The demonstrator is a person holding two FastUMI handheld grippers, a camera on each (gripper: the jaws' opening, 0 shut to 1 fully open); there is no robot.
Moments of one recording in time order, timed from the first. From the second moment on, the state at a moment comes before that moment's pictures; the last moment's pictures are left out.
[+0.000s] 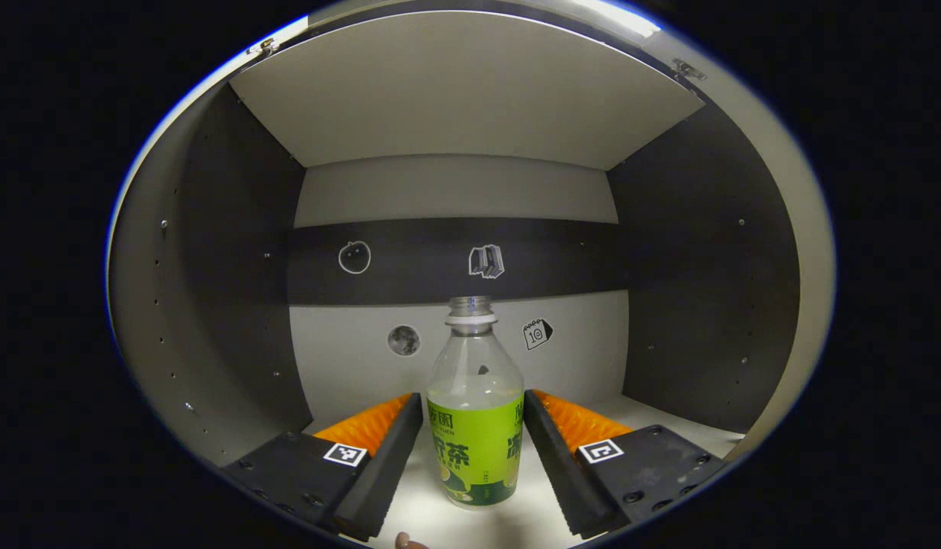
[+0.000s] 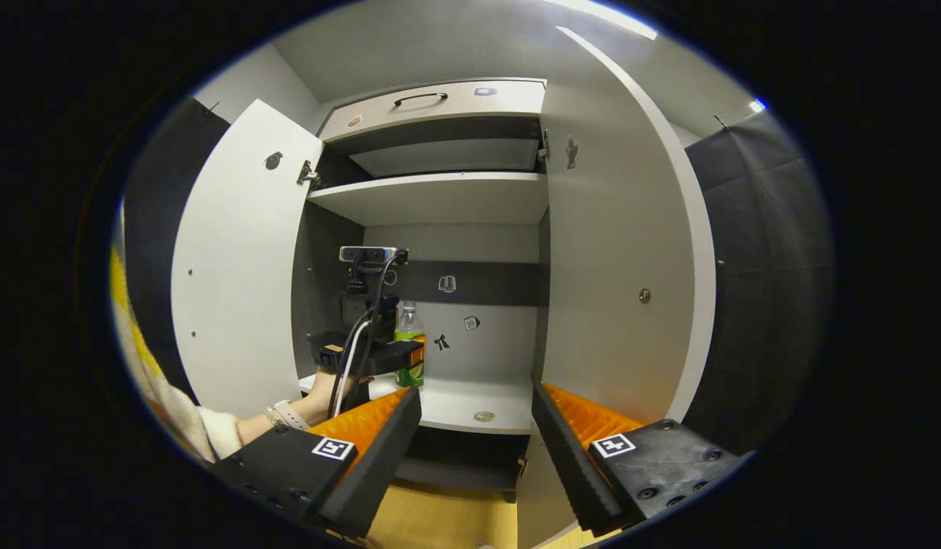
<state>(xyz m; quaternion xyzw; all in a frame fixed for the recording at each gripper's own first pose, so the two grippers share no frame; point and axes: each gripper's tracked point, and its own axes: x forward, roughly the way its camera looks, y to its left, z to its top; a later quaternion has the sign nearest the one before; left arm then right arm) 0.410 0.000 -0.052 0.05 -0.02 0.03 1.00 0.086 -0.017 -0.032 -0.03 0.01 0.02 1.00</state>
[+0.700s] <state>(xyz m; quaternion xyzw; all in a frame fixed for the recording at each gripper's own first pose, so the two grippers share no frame) 0.389 -0.009 -0.031 0.05 -0.04 0.00 1.00 0.080 -0.021 -0.025 -0.03 0.01 0.02 1.00</state>
